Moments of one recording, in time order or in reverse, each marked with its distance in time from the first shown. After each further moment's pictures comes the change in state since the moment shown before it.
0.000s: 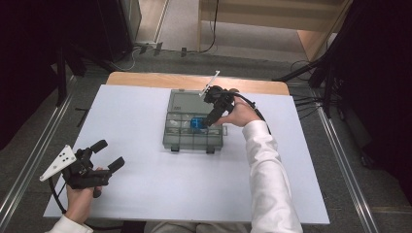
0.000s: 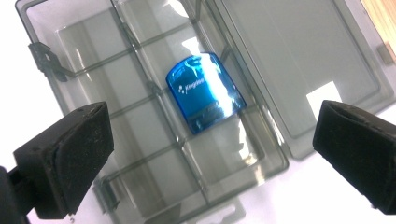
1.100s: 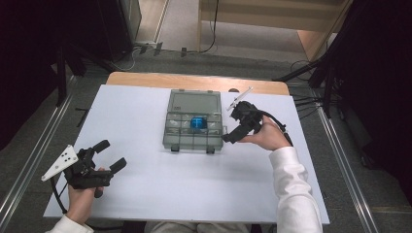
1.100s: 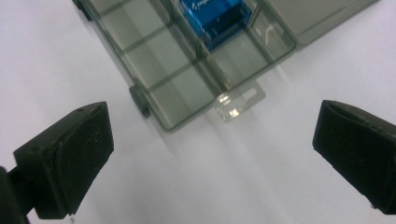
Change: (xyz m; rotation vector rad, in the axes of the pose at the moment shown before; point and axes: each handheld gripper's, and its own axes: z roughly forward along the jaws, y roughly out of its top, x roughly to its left) left arm -0.003 0.000 0.003 0.002 -0.022 0.003; right arm 0.028 -0.084 -0.044 -0.045 -0.041 0.113
